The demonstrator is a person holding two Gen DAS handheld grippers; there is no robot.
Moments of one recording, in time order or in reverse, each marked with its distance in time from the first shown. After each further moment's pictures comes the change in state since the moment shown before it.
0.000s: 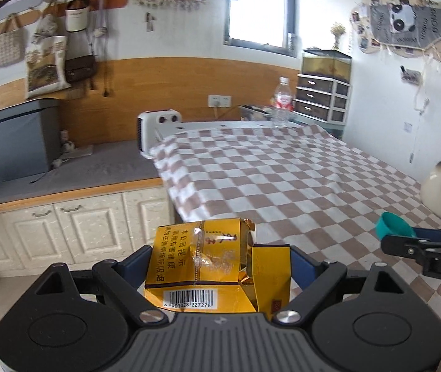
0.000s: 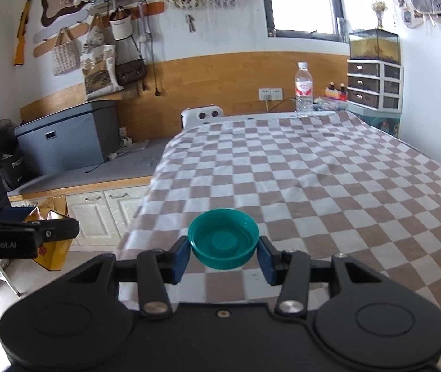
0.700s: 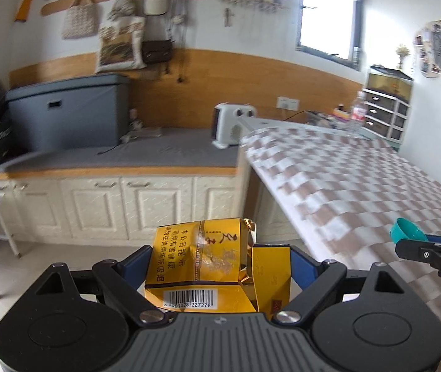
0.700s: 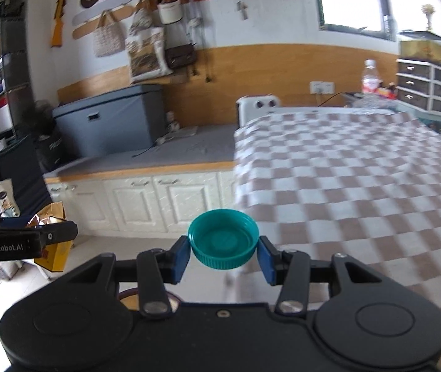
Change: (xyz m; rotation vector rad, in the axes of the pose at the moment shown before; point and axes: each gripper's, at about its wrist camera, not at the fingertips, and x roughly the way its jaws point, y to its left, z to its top) left arm -0.051 0.143 -0.042 -0.144 0.015 0.164; right arm 0.023 0.134 -0.007 -0.054 0.055 0.133
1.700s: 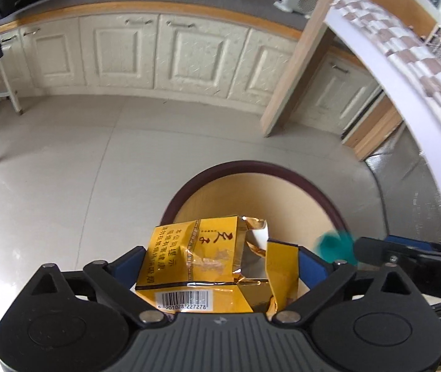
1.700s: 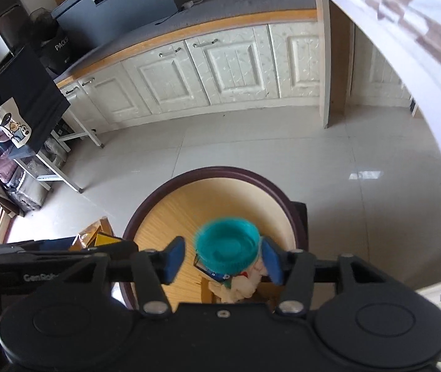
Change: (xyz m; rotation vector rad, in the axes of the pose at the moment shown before) left arm 0.124 0.115 -0.119 -0.197 0.523 0.034; right arm 0.182 0.097 -0.108 0.092 0.504 0.139
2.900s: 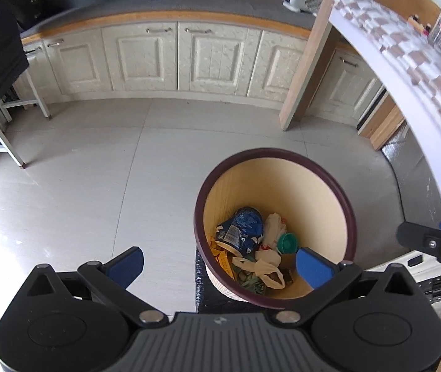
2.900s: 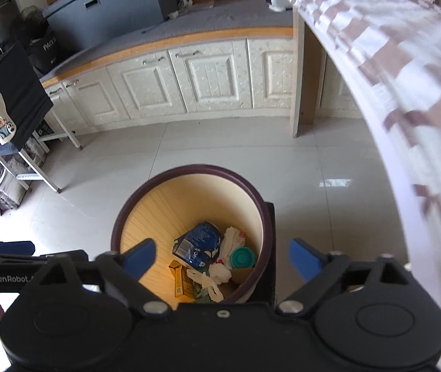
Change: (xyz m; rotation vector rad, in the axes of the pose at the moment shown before) left arm -0.083 -0.001 -0.019 0.031 0.000 0.088; right arm -0.068 0.013 -0.015 -0.030 -0.051 -0.127
